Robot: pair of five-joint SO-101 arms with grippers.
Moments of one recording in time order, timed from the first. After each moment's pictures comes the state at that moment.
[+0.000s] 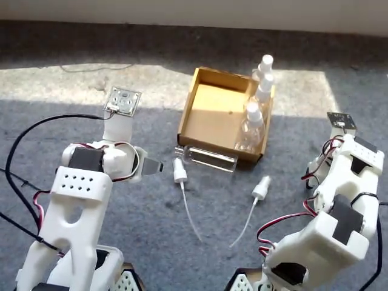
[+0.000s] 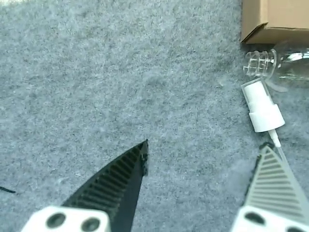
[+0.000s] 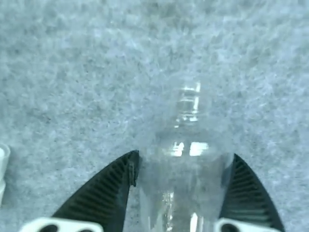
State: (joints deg) left arm 1.0 -36.8 44.3 66.2 0.5; right arm 29.0 9.2 21.5 60.4 30.8
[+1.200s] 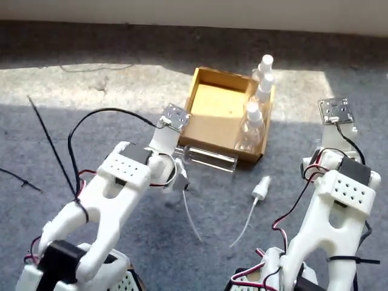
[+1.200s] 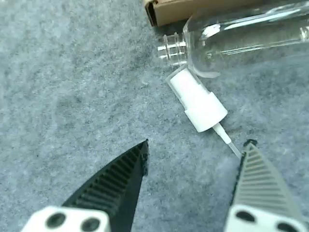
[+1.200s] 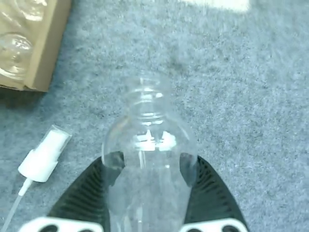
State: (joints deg) left arm 16.6 -19.5 45.6 54.9 0.8; right arm 23.6 -33.7 40.2 60.4 32.9
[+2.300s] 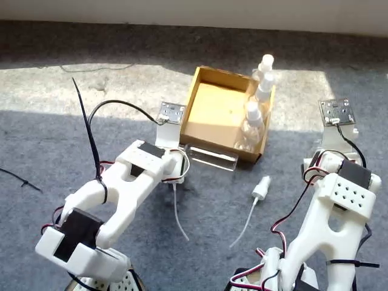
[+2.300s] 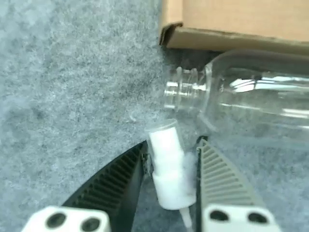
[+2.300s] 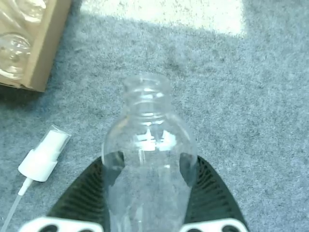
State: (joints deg) left arm 17.5 -1.0 42.2 39.6 19.1; right arm 23.6 -35.2 40.7 60.4 32.9
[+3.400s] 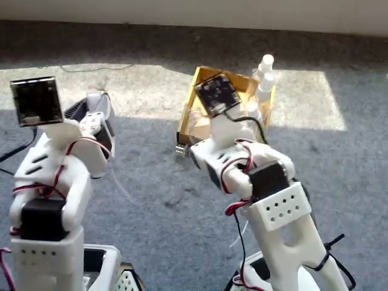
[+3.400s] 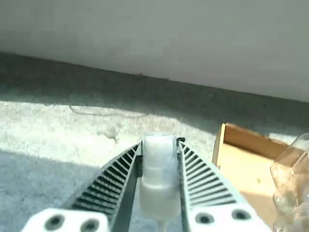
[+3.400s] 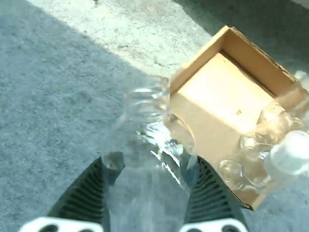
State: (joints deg) left arm -3.7 -62.6 35.6 55.9 14.8; right arm -31.2 -42.0 29.1 63.5 8.9
